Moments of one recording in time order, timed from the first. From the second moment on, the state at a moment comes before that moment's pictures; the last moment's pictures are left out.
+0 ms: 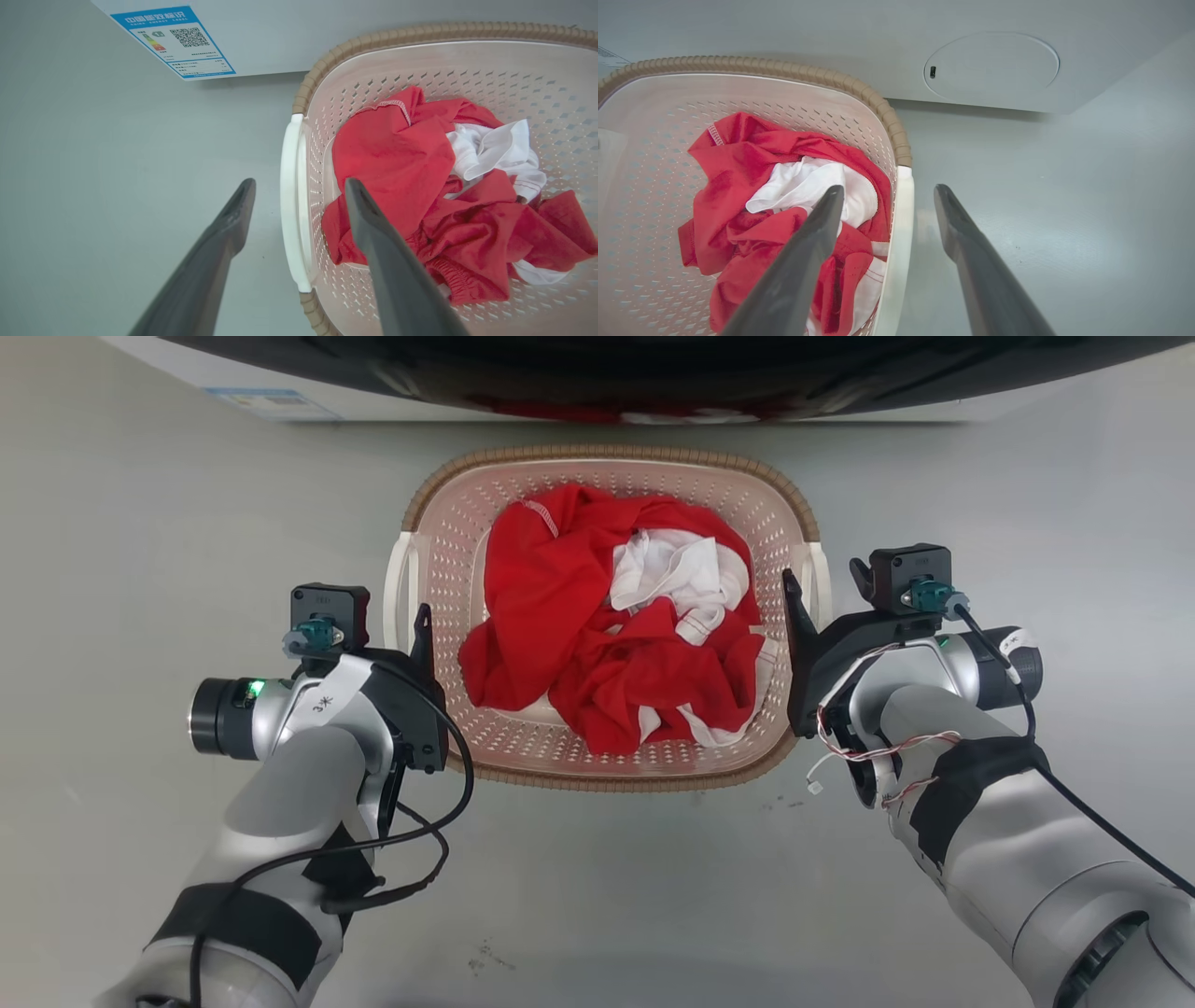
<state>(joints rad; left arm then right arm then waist) -0.97 0.04 -0.72 1.26 -0.75 0.05 -0.21 -1.07 -0.06 1.14 1.20 1.03 -0.13 -0.23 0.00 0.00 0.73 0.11</state>
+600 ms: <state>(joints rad) -0.88 0.06 -0.71 1.26 -0.76 0.02 -0.24 -0.98 -0.06 1.11 1.18 1.04 -0.11 -0.25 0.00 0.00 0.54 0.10</state>
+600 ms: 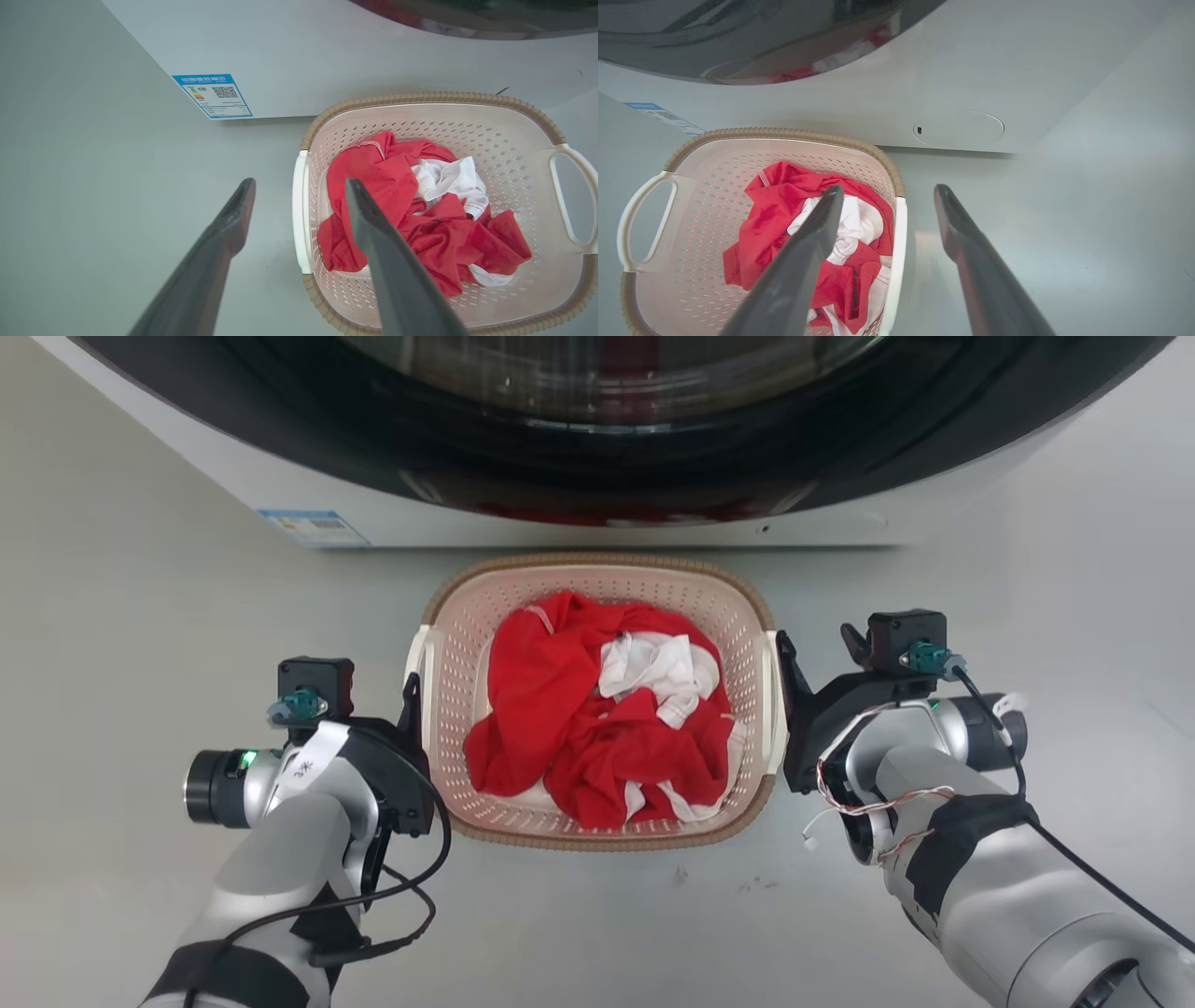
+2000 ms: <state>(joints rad) -0.14 0.19 -0.50 0.55 -0.60 0.12 -0.25 -0.27 -0.20 0.68 0.54 0.78 -0.12 -0.25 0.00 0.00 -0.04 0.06</state>
